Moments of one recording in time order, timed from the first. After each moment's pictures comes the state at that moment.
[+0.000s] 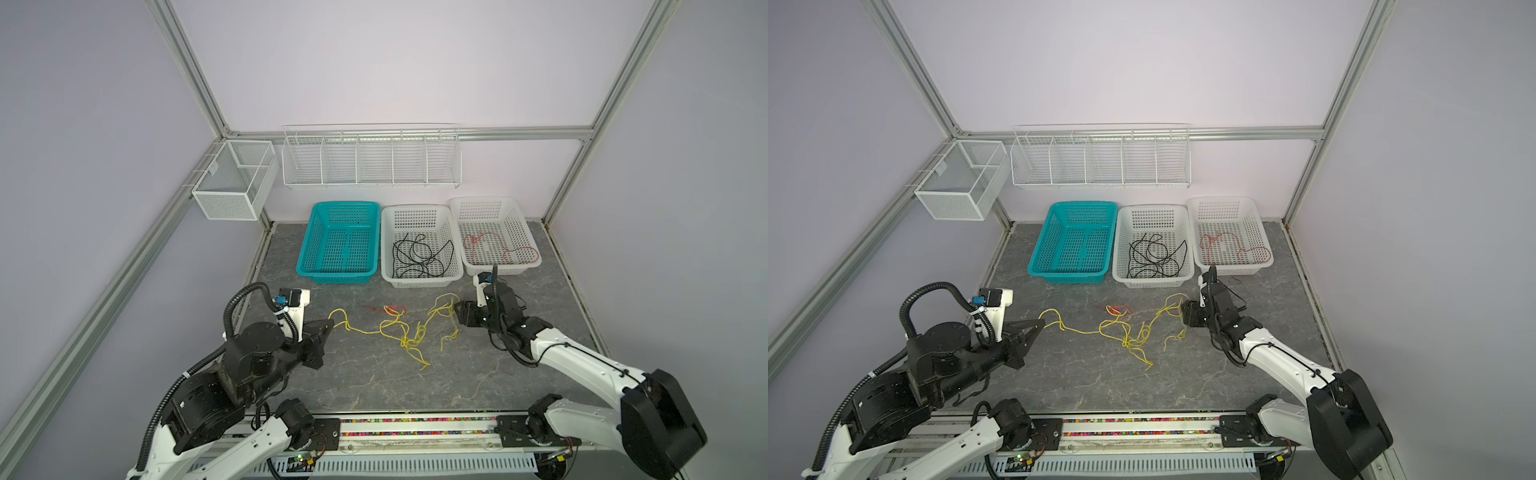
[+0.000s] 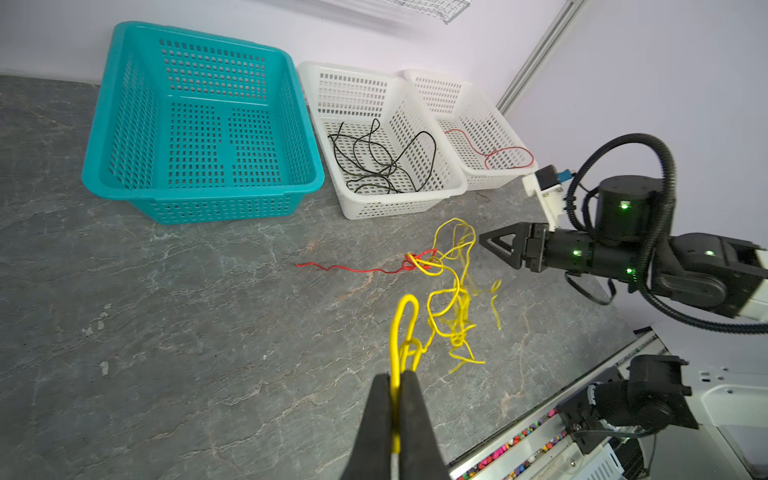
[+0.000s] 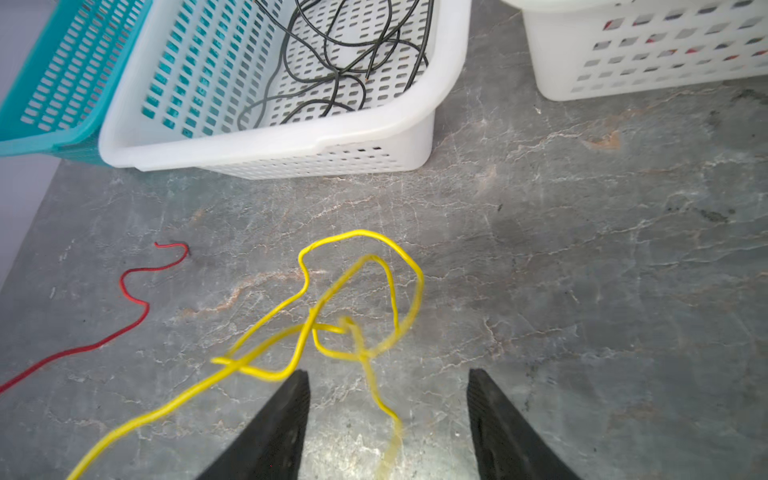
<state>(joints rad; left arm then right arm) -0.83 0.54 1.08 -1.00 -0.19 -0.50 0.51 1.17 0.59 -0.13 -0.01 0.49</state>
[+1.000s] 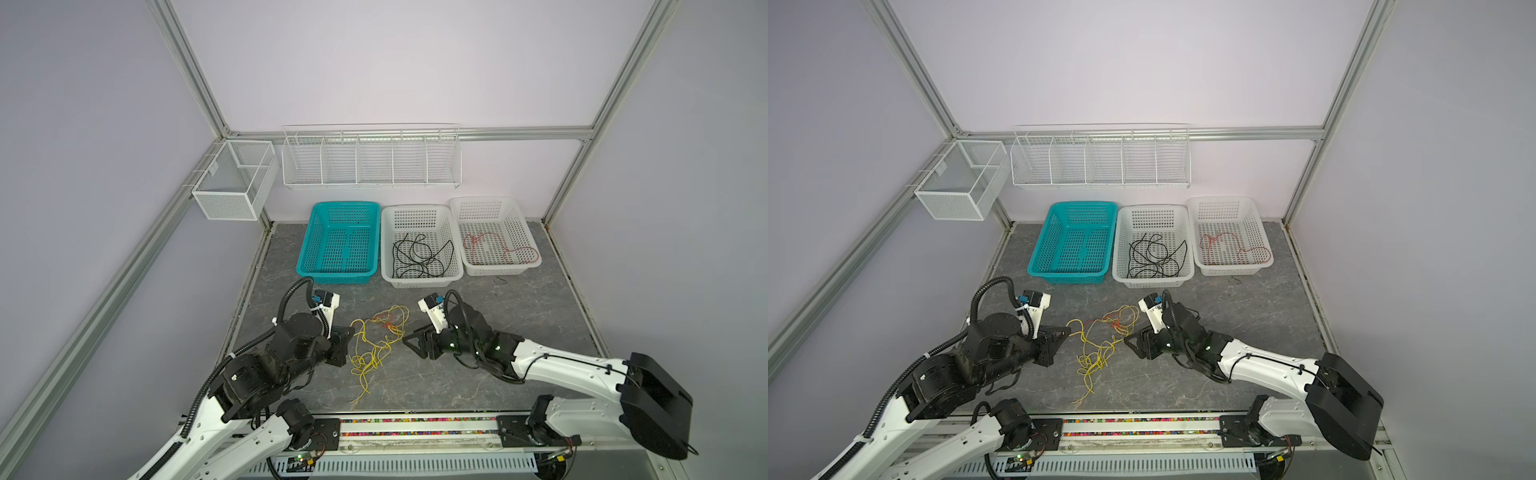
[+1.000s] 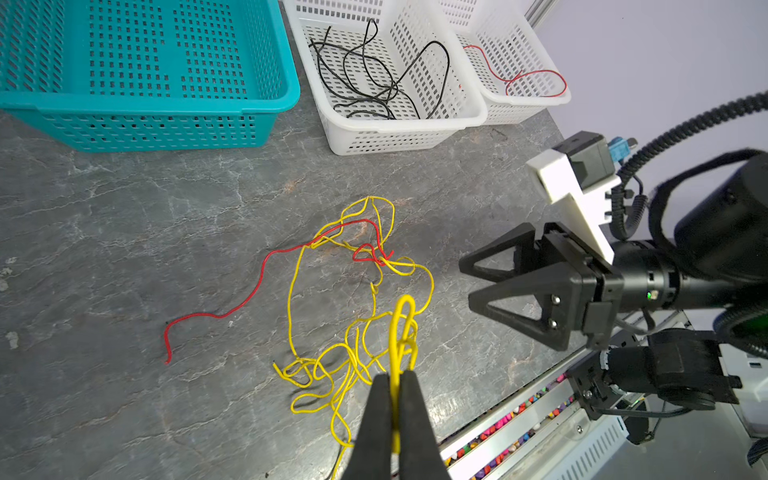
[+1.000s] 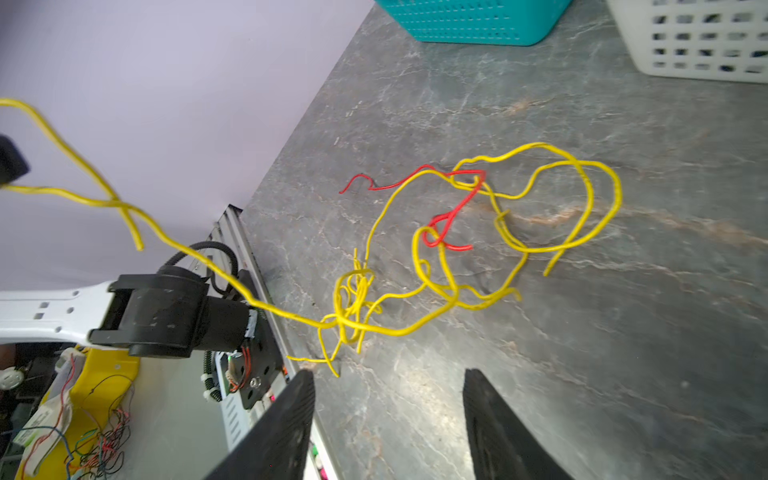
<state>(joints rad) -0.83 0.62 0.90 -0.90 -0.08 -0.55 0.98 1.26 0.61 0.14 -0.25 0.58</state>
